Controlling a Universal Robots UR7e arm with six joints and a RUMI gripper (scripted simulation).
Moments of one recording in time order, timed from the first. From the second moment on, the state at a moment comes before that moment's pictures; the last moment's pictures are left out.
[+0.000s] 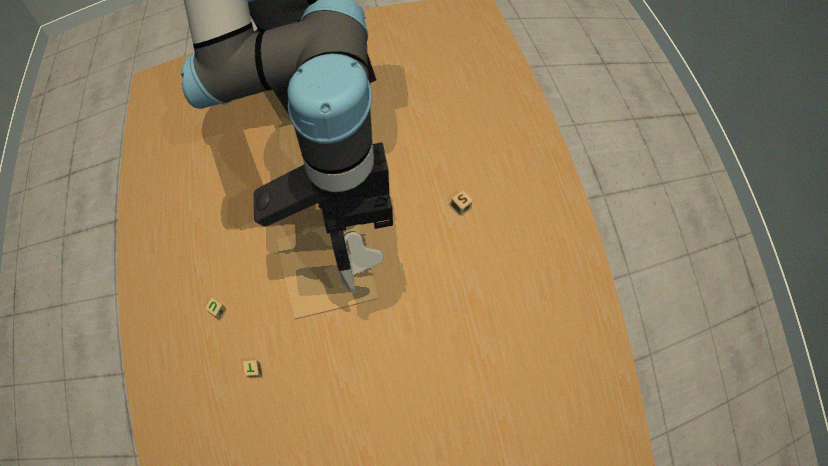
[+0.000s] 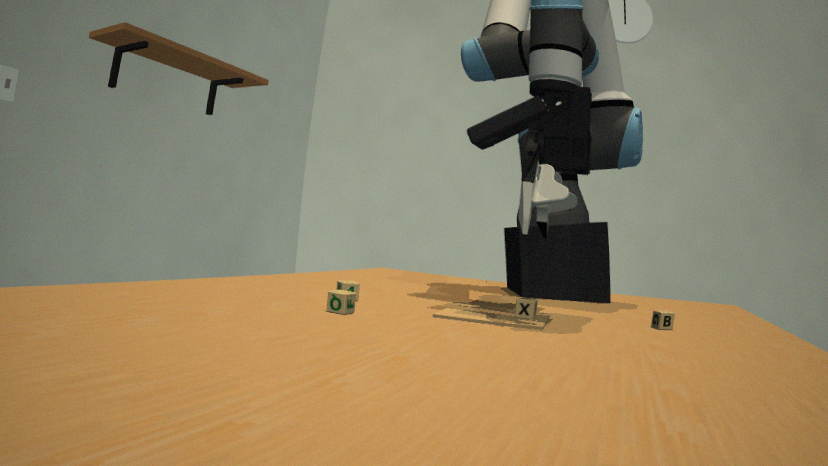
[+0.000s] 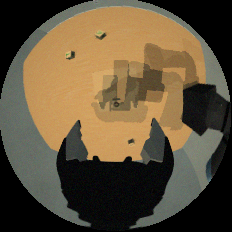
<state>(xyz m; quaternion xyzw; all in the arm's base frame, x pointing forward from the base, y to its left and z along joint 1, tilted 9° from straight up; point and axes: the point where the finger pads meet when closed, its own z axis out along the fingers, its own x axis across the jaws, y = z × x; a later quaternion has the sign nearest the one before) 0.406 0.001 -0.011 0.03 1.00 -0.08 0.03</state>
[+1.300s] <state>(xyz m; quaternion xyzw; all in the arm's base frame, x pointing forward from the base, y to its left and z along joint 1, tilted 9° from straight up) 0.417 -0.012 -0.009 -0.14 0.99 -0.08 0.01</state>
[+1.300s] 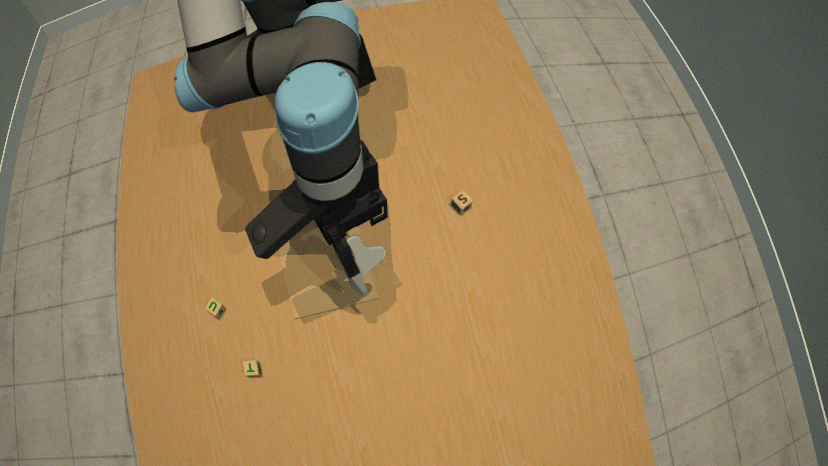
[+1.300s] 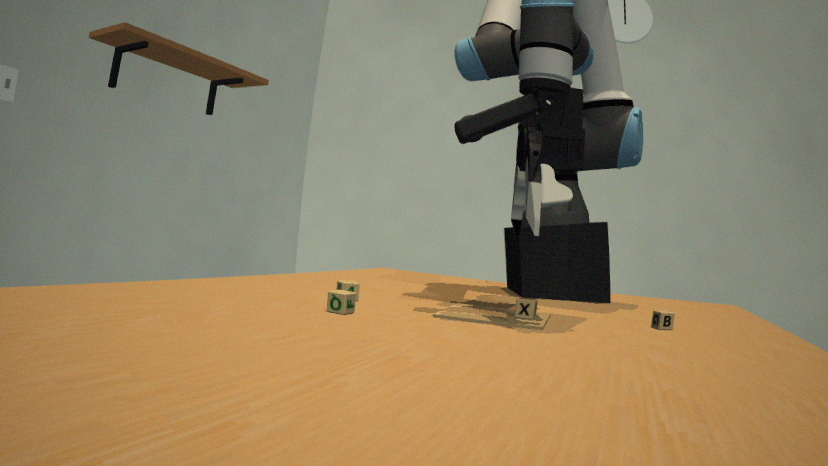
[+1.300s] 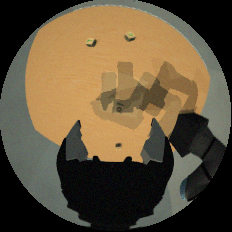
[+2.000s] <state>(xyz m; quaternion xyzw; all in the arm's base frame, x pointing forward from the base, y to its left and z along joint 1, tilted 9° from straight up) 0.430 -0.026 -0.007 -0.34 0.94 -0.08 -0.01</state>
